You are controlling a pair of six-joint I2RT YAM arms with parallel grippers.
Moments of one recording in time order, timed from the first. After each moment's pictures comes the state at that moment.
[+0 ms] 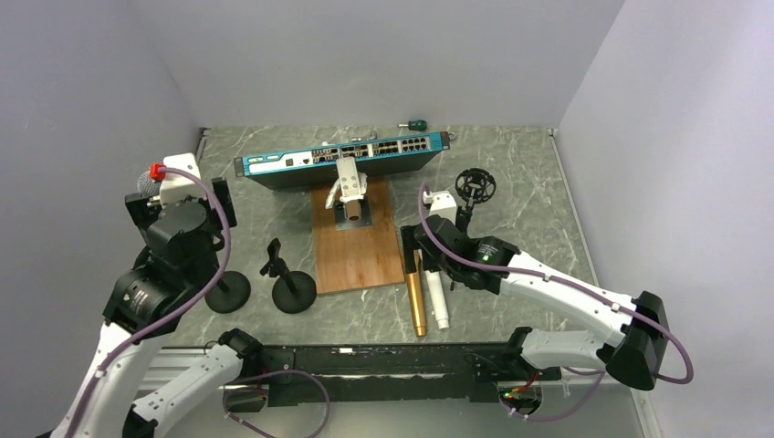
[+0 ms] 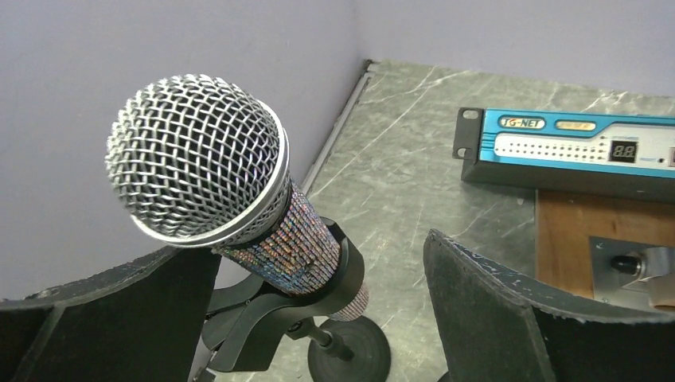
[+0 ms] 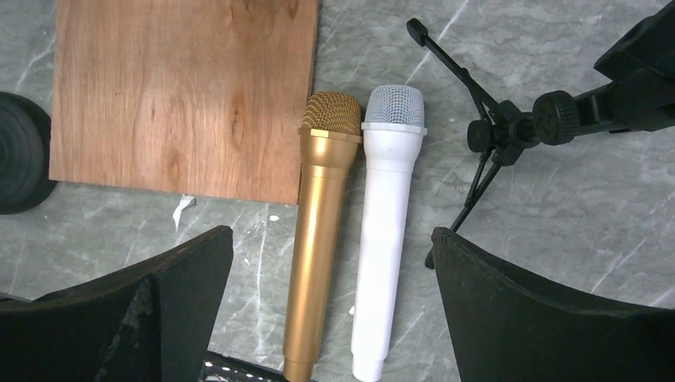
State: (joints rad) left arm -0.57 0.69 1.24 -0.79 -0.99 -0.05; right arm 0.96 1.16 0.95 -0.64 0.47 0.58
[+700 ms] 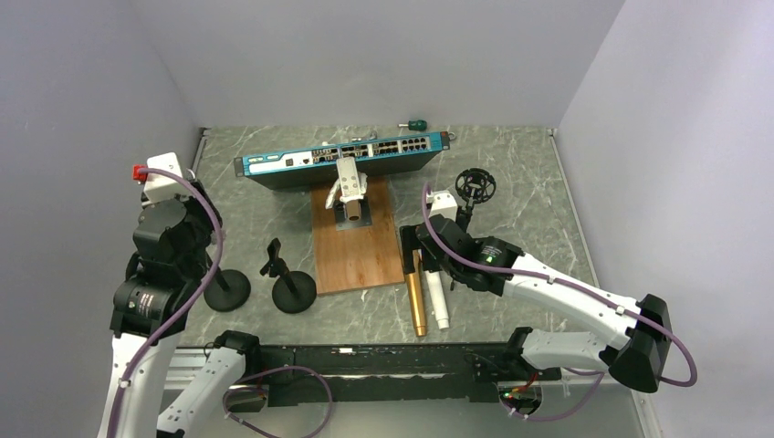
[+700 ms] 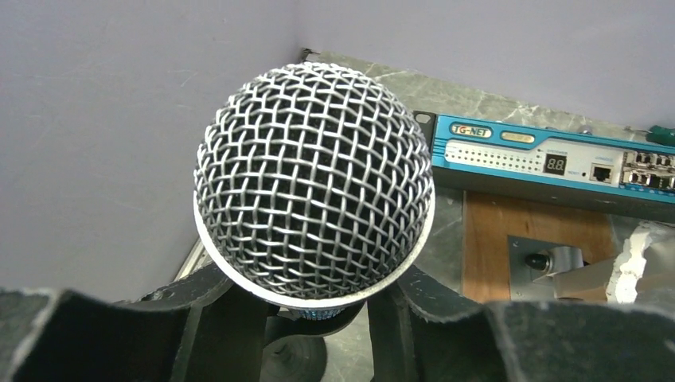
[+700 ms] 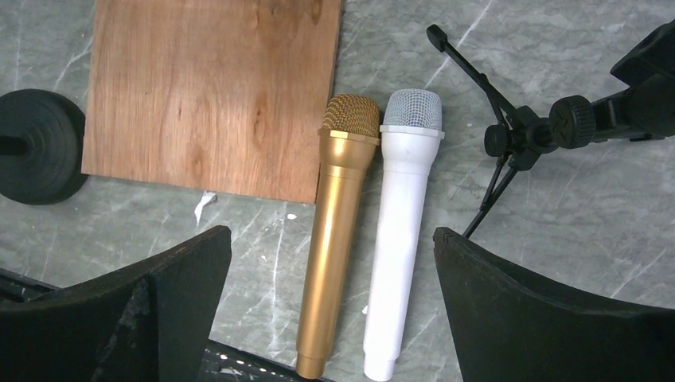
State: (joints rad) left arm -0.22 0.67 1.17 -0.71 -0.55 -0.15; right arm 0.97 1.13 0.94 -0.62 0.44 0.57
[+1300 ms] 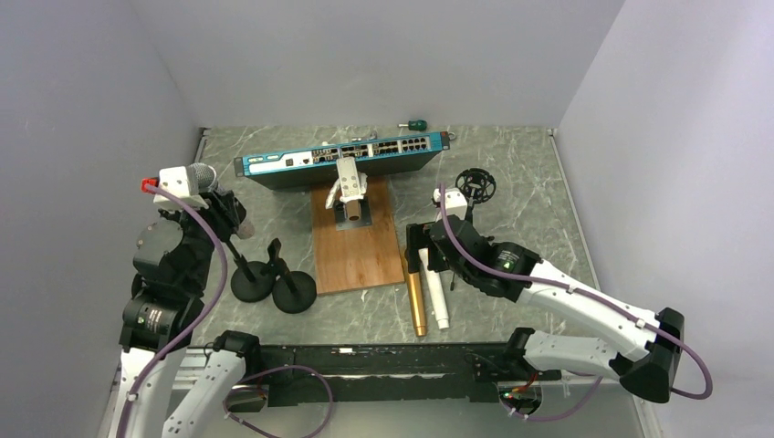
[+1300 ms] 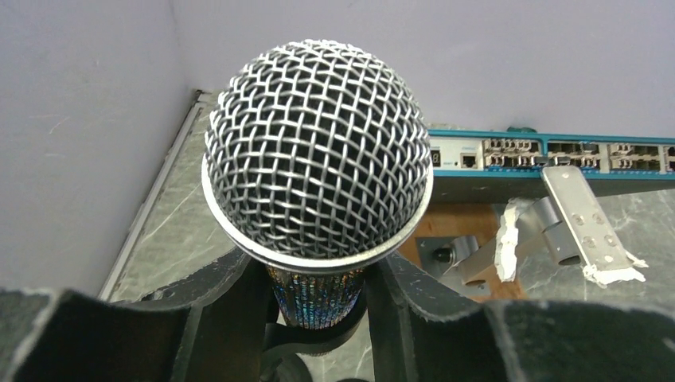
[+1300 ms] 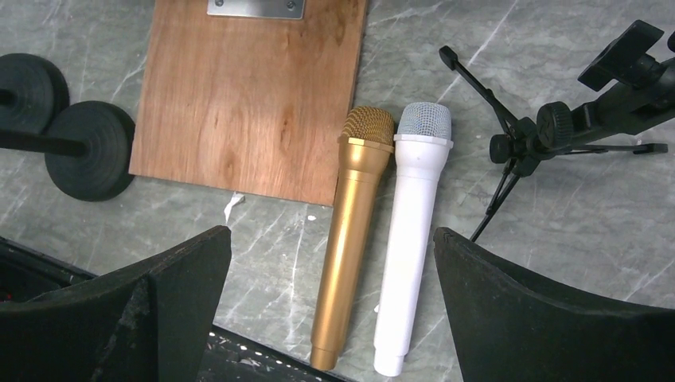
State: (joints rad) left arm -0.21 0.56 1.04 -0.53 -0.28 -0.16; right arm 0.97 1.04 0.94 -0.62 0.42 0.57
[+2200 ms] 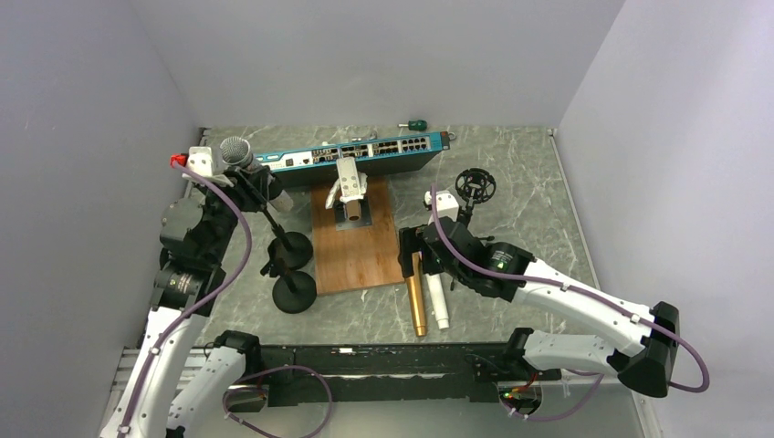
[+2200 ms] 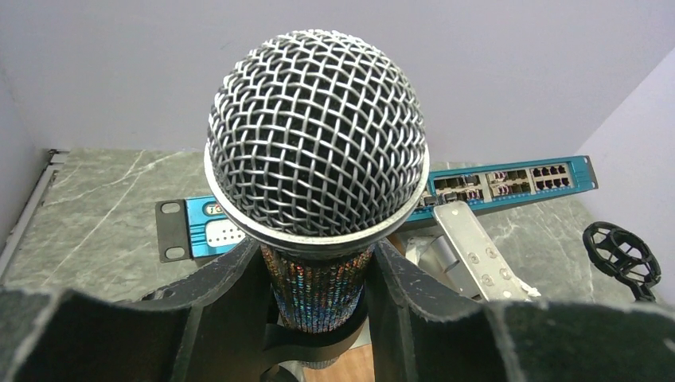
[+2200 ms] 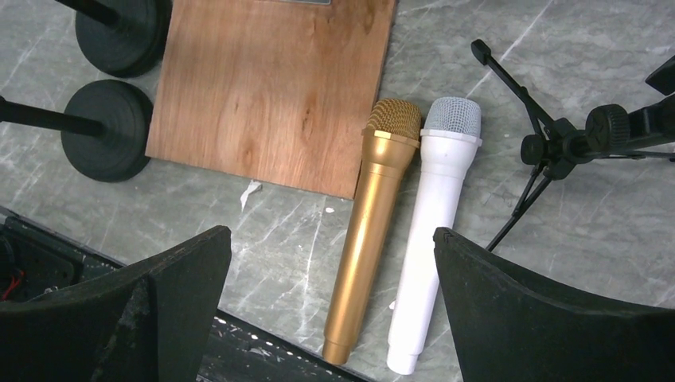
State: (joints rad) left arm -0.21 0.67 0.90 -0.12 -0.04 -0.23; right arm 1.00 1.06 0.95 -0.60 0.39 0.57
